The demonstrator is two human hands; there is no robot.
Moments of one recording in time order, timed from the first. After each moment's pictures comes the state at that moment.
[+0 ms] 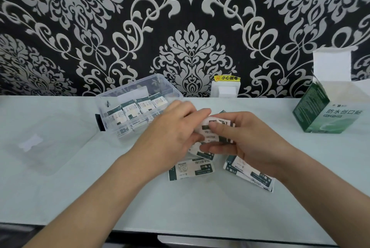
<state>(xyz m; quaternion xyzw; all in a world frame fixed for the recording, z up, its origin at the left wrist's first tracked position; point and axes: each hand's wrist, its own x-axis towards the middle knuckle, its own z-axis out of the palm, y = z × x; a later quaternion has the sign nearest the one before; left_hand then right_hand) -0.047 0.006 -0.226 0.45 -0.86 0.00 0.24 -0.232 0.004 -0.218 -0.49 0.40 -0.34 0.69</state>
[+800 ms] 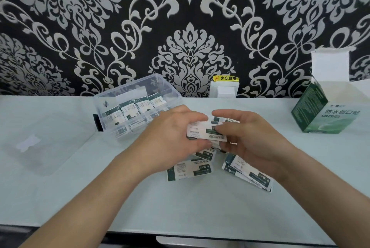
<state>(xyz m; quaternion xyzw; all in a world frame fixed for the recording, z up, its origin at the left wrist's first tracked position) -0.054 0.011 -0.214 0.54 -0.79 -0.18 0.23 -0.233 -0.002 -0.225 -0.41 0.48 -0.39 0.67</state>
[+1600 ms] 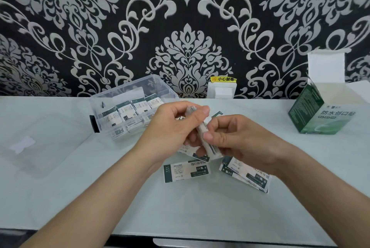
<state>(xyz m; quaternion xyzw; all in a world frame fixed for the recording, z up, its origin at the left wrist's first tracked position) -0.071 0.008 -0.210 0.50 -0.56 -0.49 0.44 -0.240 -0.004 -0.224 -0.56 0.38 -0.28 0.68</state>
